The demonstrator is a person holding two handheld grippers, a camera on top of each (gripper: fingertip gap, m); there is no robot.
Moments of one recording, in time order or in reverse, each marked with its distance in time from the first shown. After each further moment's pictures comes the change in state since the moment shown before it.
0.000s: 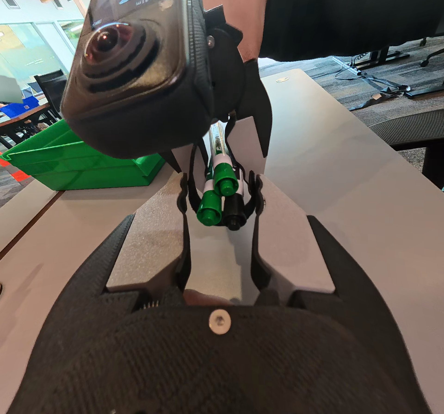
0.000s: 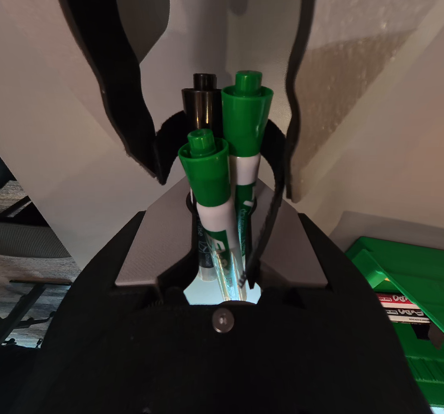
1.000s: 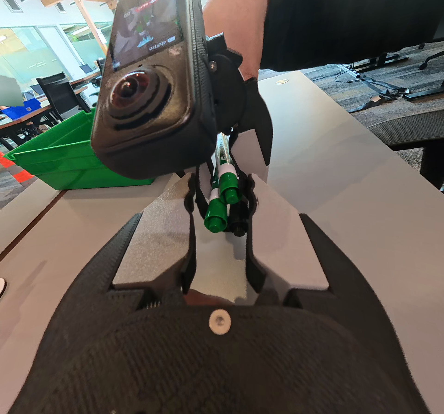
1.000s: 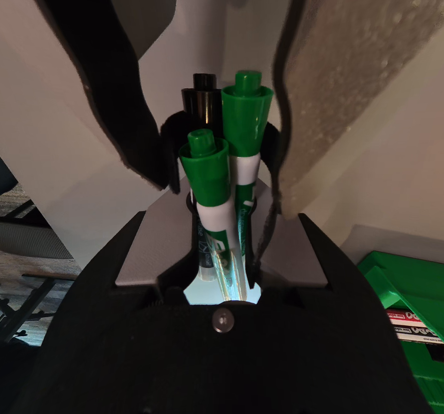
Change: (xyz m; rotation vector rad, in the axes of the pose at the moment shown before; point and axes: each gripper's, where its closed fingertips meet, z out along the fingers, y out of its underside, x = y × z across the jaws) left arm -0.001 0.000 -0.007 0.011 -0.001 0.000; right arm -0.004 -0.004 0.010 -0.001 -0.041 0.004
